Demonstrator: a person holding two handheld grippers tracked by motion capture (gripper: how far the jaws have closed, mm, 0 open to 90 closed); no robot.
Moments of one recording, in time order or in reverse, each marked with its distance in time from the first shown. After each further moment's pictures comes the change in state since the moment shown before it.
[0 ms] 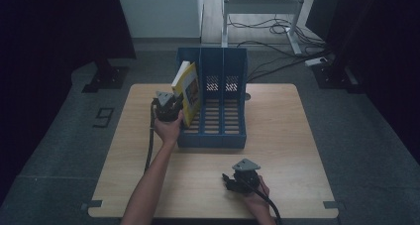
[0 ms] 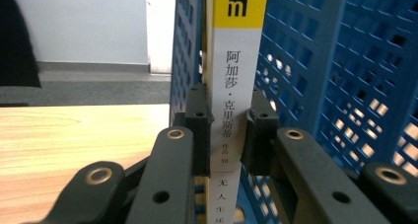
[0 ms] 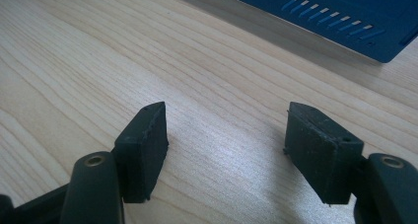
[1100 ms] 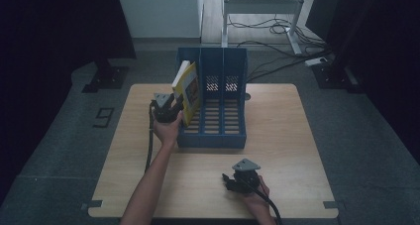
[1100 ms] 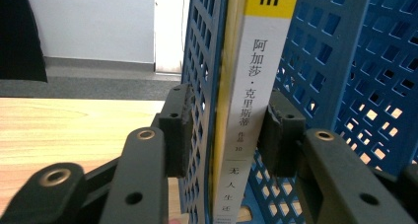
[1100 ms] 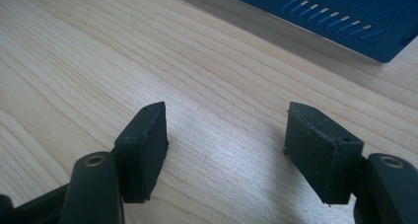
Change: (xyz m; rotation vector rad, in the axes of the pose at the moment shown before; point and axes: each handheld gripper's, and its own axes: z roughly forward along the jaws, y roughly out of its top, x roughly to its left) left arm 0.006 -0.007 -0.001 0.004 0.007 -0.024; right arm 0.000 0.000 0.000 -0.001 -0.001 -0.002
